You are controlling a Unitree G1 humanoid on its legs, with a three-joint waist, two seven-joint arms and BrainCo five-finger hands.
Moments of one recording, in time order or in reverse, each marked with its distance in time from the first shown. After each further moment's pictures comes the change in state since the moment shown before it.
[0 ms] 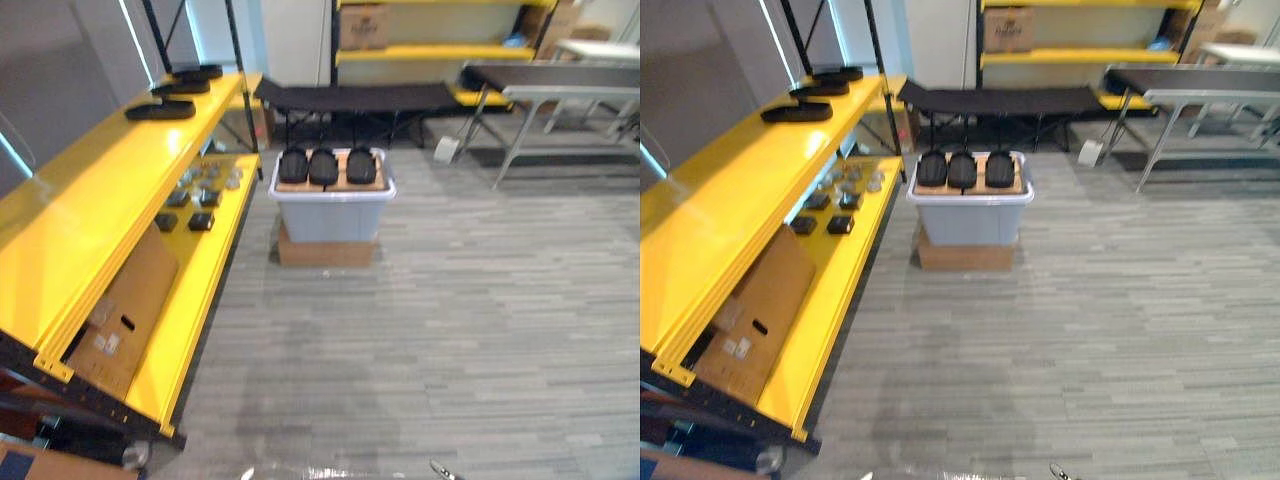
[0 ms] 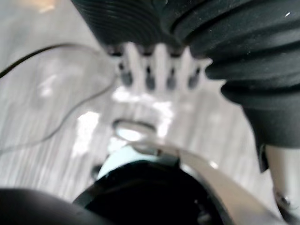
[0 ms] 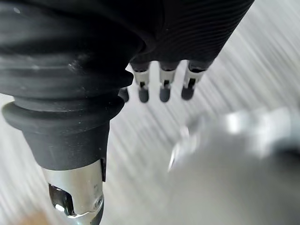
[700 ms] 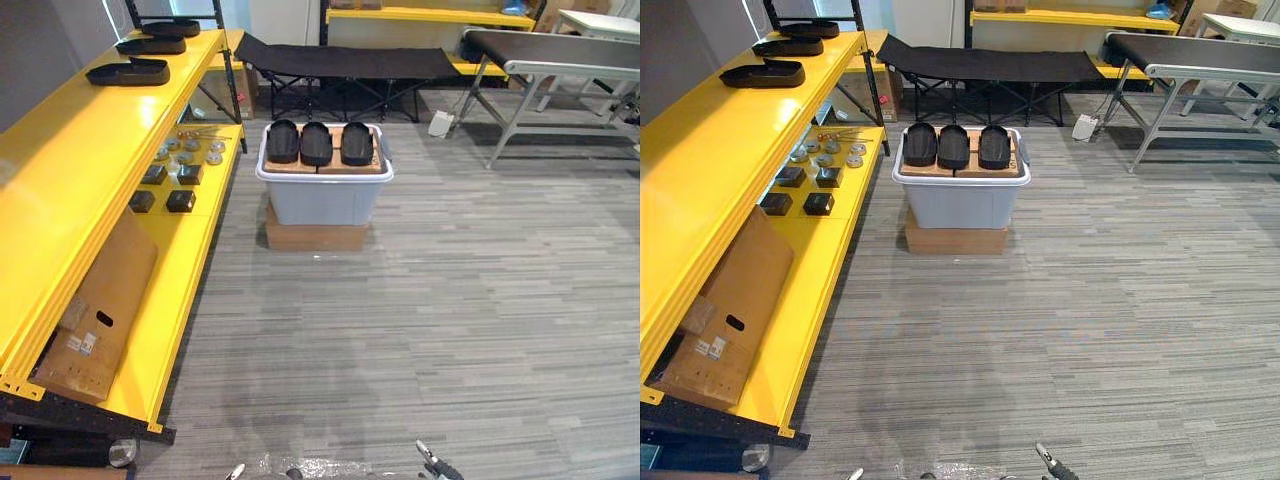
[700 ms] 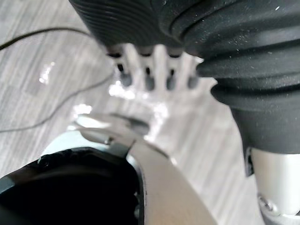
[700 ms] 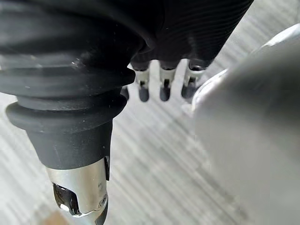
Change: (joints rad) left arm -0.015 0.021 0.003 -0.006 -0.065 -0.025 0.013; right arm -0.057 0.049 -0.015 0.016 -0.043 -0.092 -0.004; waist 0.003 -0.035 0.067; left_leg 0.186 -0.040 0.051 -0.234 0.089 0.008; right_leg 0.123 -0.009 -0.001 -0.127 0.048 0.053
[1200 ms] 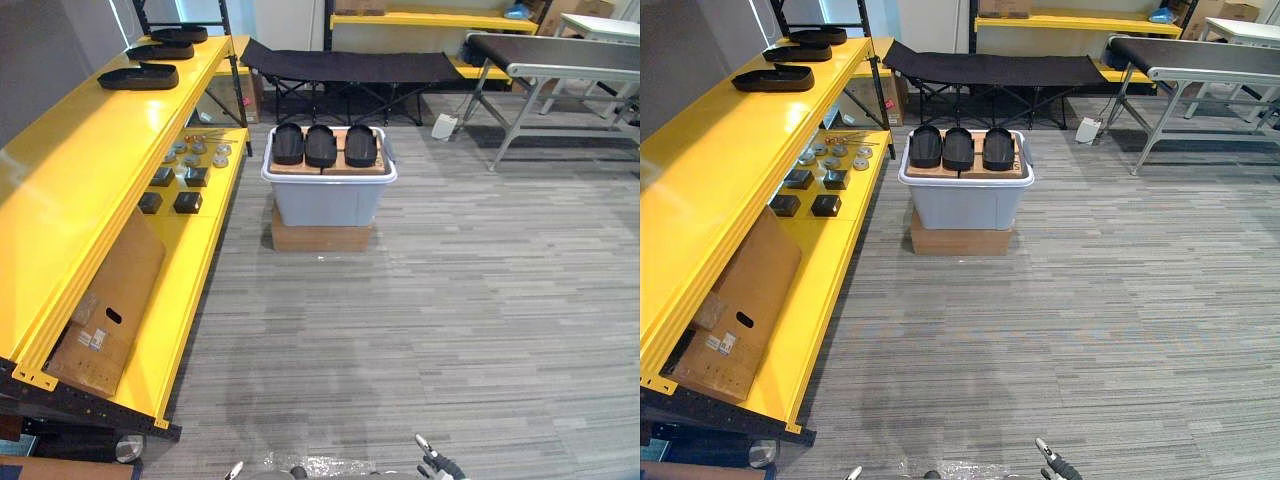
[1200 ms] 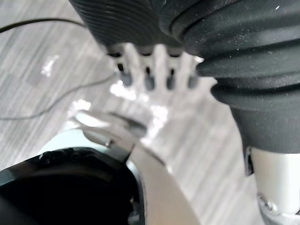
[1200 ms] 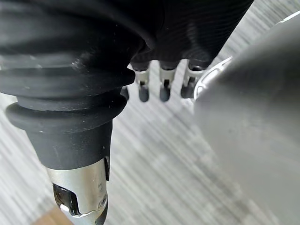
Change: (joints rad) left arm 0.007 -0.009 0.002 0.005 -0.112 -0.021 0.040; right arm 0.008 -0.005 0.005 -0.001 0.044 -0.022 0.043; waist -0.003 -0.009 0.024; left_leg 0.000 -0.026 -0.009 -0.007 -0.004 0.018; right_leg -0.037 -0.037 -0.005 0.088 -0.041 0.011
